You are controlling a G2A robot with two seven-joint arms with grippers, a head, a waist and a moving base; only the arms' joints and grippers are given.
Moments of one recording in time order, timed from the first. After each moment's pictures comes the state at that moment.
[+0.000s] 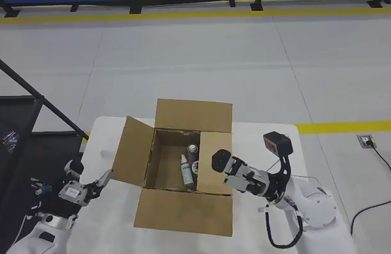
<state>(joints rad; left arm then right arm) 1.60 -1.12 -1.83 -1.96 1.02 -0.37 -0.01 -1.09 -1.34 1.42 -1.80 0.16 -0.58 0.94</state>
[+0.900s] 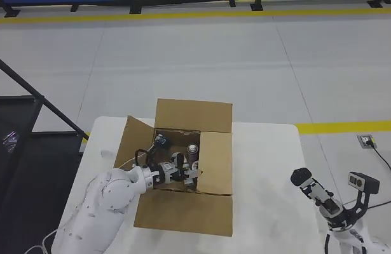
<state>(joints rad) 0.85 -1.18 -1.14 -1.44 0.40 -0.45 -0.78 -1.44 -1.26 1.84 -1.66 0.32 -0.75 0.86</state>
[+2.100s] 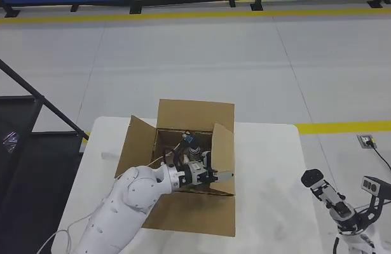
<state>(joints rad) 0.78 -1.24 -0.95 -1.48 0.34 -0.42 -0.62 -1.49 -1.22 1.87 -1.68 0.33 -0.81 0.78</state>
